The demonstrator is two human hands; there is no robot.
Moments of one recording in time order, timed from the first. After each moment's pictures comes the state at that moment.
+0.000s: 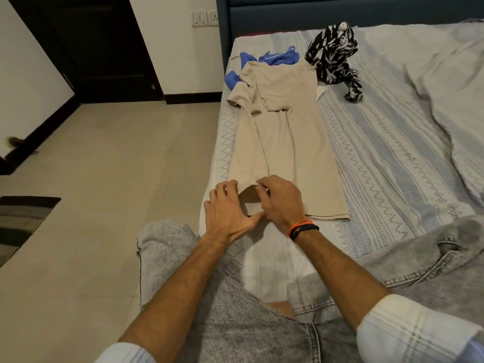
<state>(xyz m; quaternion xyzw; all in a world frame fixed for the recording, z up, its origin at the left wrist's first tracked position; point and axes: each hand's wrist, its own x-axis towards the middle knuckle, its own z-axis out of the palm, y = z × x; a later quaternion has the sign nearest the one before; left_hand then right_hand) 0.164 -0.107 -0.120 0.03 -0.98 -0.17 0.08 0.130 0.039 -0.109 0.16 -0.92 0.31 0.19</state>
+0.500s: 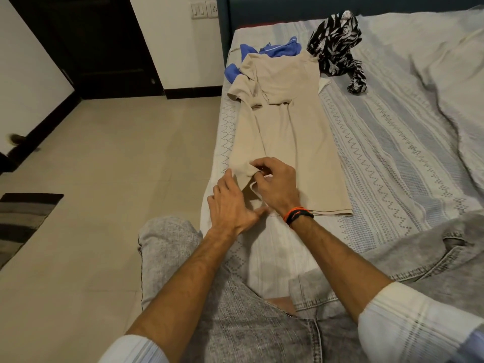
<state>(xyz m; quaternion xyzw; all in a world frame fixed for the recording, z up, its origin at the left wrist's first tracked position) 0.163 -0.092 -0.110 0.07 -0.98 -0.19 0.08 0.118 0.023 -0.091 0.11 -0.82 0.54 0.17</state>
